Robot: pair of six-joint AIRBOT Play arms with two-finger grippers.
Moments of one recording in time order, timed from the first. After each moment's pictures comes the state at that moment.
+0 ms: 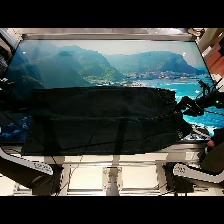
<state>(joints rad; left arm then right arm) 0.57 -1.76 1.48 1.59 -1.25 -1.12 -0.48 -1.34 1.10 -1.18 1.42 1.38</state>
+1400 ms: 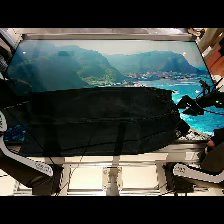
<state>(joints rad) 0.47 -1.83 1.67 1.71 -1.63 -1.48 -0.48 -1.34 1.10 -1.18 1.39 1.39</state>
